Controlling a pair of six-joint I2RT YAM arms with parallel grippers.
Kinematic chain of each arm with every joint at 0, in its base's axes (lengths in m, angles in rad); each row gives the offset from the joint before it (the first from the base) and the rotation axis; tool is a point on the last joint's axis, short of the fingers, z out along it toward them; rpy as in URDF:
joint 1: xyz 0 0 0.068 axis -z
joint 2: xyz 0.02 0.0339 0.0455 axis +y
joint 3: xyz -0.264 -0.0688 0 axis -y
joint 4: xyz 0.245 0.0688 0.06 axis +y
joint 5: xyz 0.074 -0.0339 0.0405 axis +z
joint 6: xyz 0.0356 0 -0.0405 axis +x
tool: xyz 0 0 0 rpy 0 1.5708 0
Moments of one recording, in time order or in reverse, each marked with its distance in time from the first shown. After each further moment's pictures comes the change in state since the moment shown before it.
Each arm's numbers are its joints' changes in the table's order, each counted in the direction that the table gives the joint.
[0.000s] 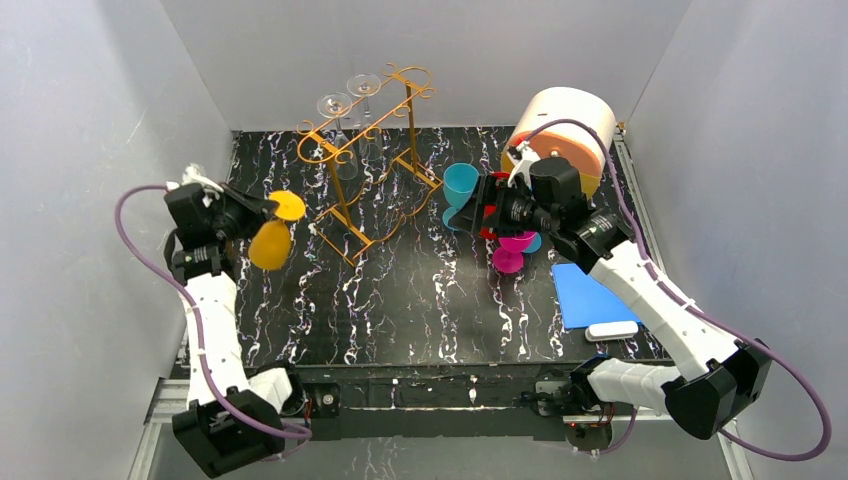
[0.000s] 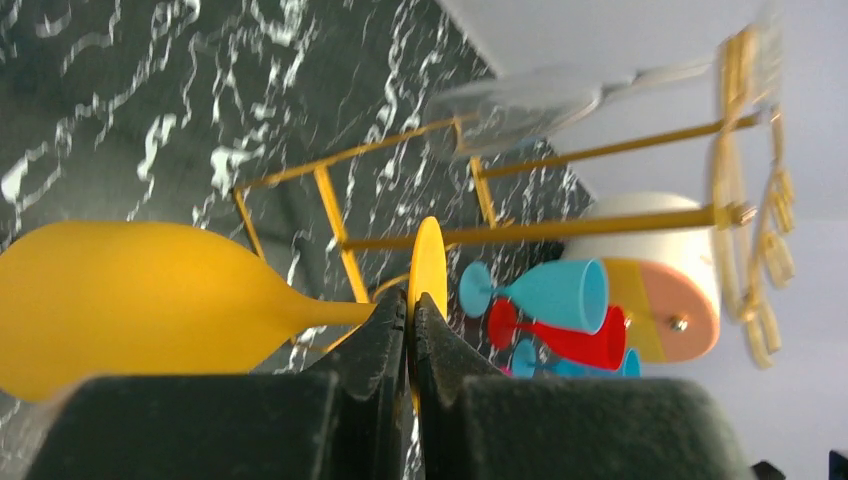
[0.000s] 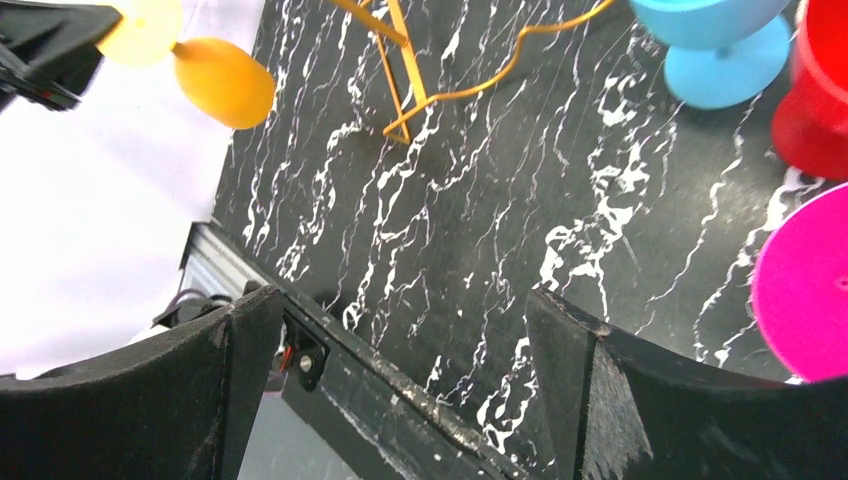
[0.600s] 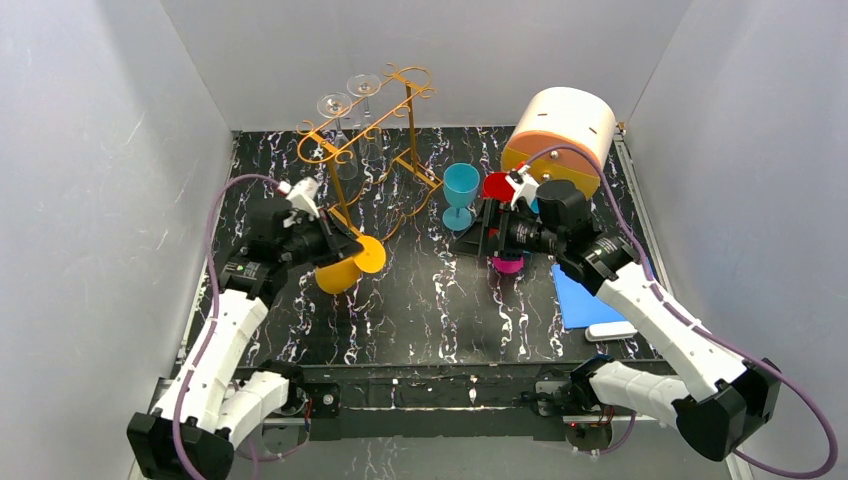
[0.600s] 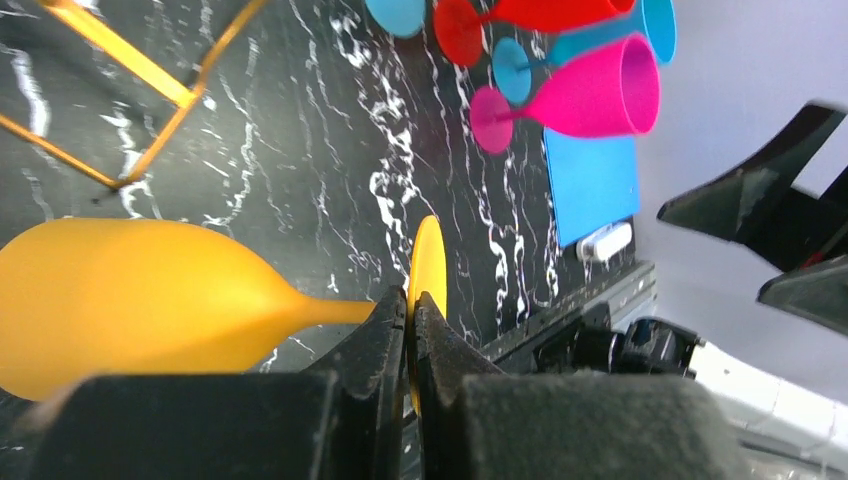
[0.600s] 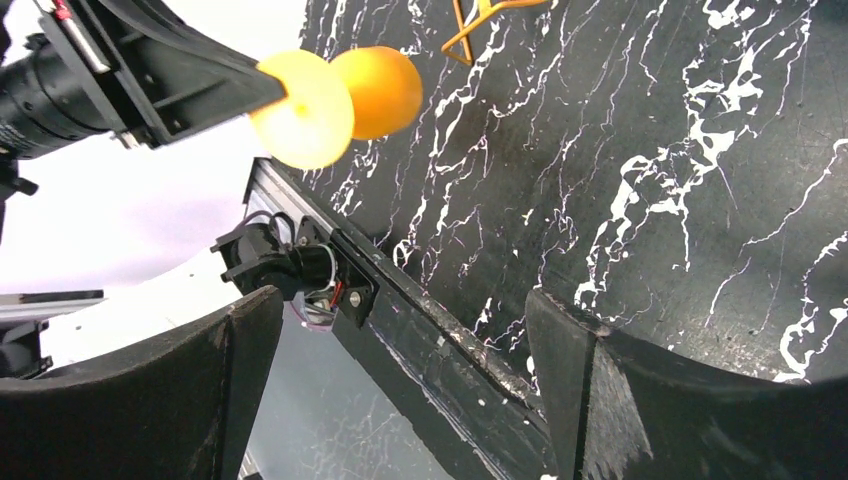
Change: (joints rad) left arm 0.509 -0.119 -0.167 0.087 -0.037 0.145; right arm 0.000 -0.100 -0.184 -0.058 0.183 0.089
